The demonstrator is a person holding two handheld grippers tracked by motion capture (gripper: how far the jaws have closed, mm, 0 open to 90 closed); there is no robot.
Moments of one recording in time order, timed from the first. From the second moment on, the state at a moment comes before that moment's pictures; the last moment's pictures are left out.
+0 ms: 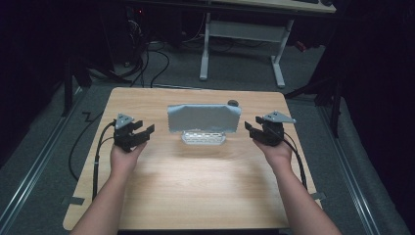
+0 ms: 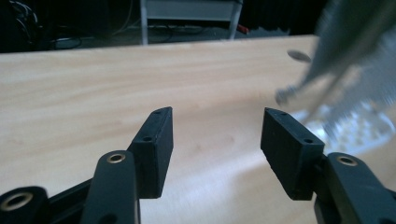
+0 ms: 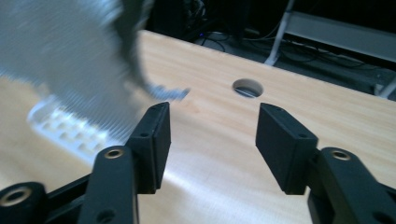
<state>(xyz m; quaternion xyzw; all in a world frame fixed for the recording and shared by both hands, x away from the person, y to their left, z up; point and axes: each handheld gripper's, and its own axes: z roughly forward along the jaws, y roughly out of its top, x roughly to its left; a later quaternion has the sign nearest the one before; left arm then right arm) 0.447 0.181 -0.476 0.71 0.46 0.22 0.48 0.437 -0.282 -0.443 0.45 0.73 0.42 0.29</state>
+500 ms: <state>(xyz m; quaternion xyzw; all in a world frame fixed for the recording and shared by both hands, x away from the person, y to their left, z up) 0.337 0.150 -0.520 0.77 0.45 0.11 0.44 0.341 -0.267 -0.479 0.44 0.75 0.41 0.27</state>
